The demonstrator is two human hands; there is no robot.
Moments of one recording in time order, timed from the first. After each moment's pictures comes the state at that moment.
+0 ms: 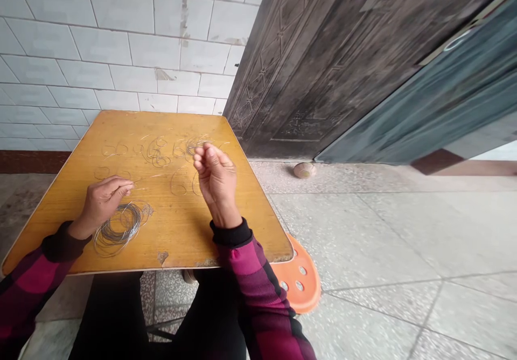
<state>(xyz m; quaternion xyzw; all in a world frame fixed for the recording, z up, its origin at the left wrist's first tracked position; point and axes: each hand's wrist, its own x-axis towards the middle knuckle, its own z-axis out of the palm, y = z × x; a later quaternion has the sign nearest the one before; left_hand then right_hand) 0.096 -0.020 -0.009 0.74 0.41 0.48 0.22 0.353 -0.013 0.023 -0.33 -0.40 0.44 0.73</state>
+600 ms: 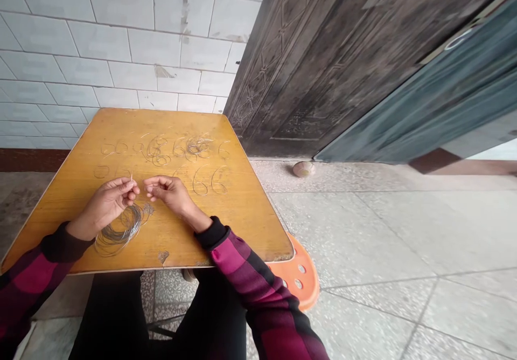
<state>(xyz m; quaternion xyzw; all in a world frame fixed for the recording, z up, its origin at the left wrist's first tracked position) 0.110 -0.022 -0.007 0.40 0.35 0.47 0.70 0.290 -0.013 -0.031 -0.31 -0.54 0.61 0.48</state>
